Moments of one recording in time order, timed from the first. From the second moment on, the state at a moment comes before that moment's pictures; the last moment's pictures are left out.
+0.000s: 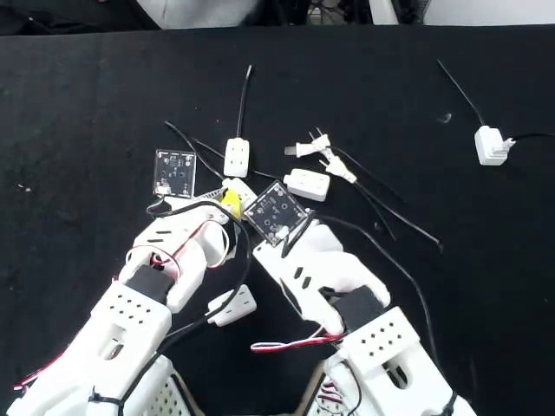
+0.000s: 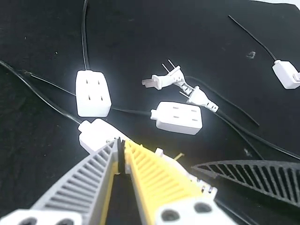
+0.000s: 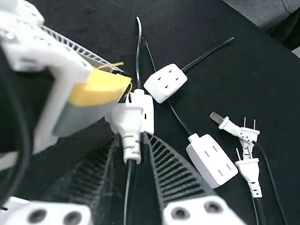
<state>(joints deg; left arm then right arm) 19.6 -52.4 72.7 16.3 18.7 -29.1 -66.0 77.2 30.5 18.4</state>
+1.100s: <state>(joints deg) 17.1 -52.4 73.9 16.4 17.4 -28.6 -66.8 77.9 30.5 16.3</state>
